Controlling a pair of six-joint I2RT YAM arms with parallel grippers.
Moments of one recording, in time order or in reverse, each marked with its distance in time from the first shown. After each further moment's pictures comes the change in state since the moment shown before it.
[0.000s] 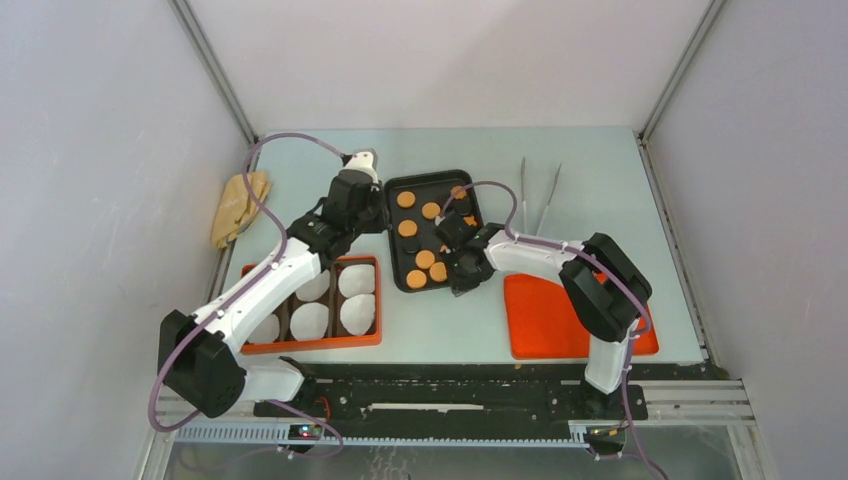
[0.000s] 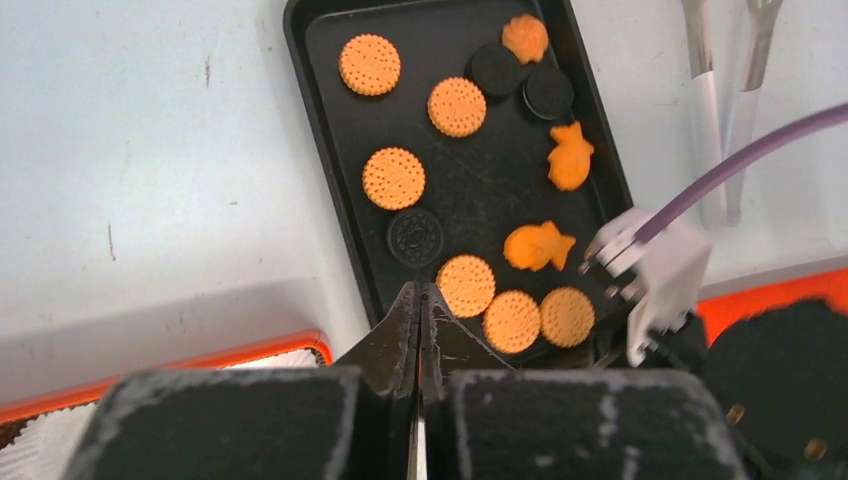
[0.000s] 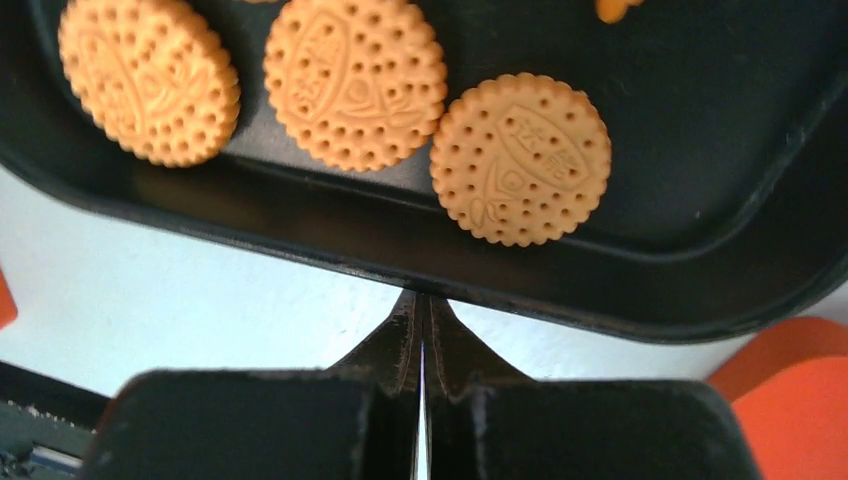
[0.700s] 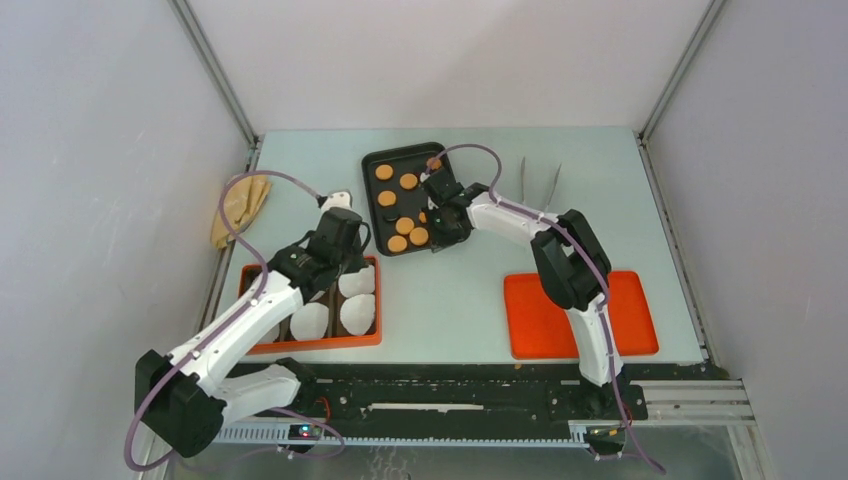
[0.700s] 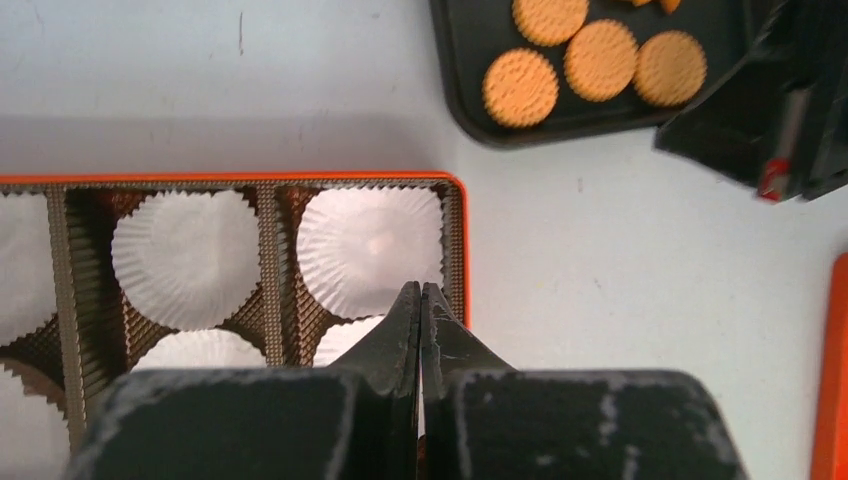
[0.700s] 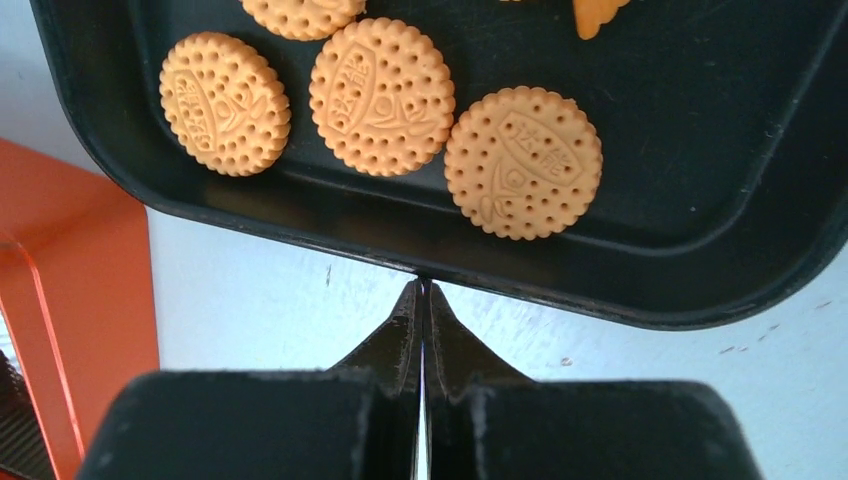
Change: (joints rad) left arm -0.019 -0.216 -0.185 -0.253 -0.161 -0.114; right arm -0.126 0.286 0.448 -0.033 -0.075 -0.070
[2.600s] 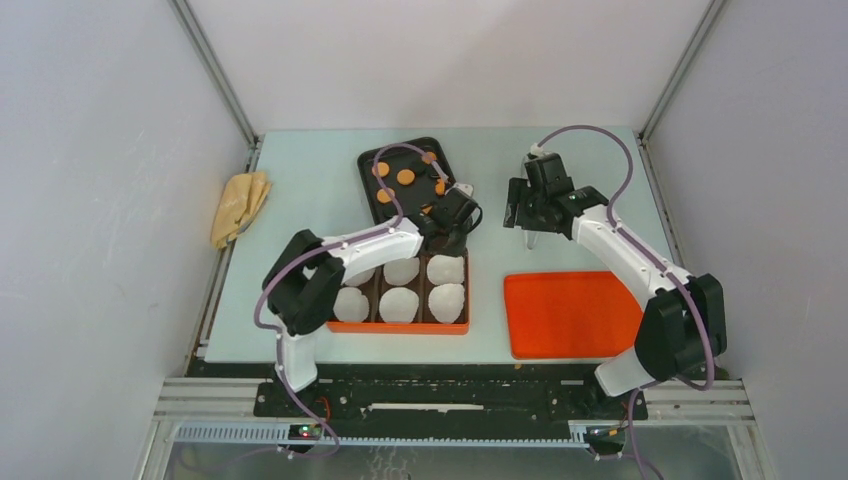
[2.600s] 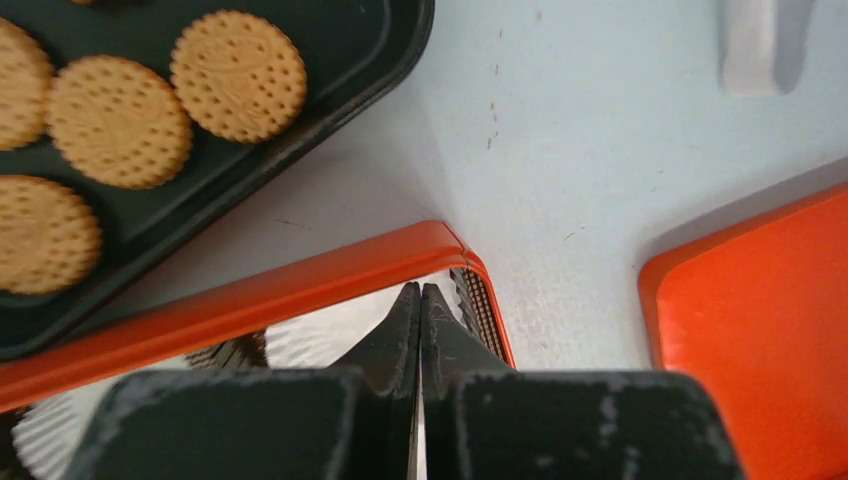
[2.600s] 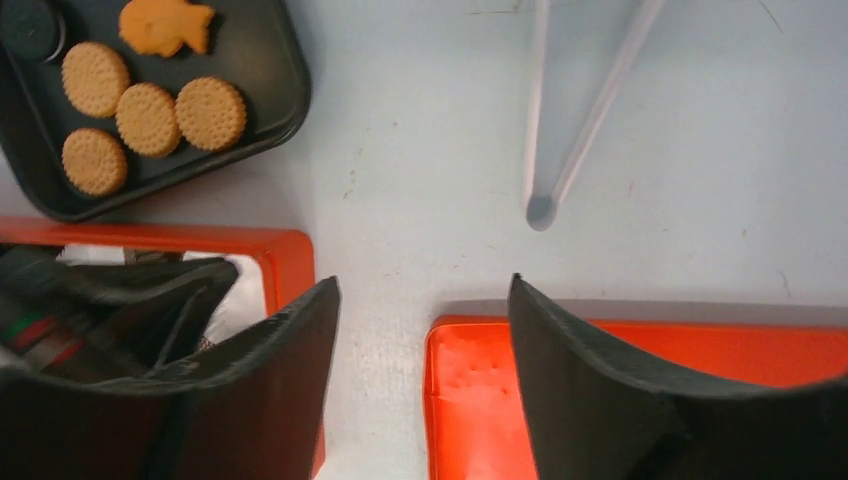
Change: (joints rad) left arm -0.270 0.857 0.513 0.202 0.172 0.013; right arm -0.287 -0.650 -0.430 -0.003 0.183 0.021
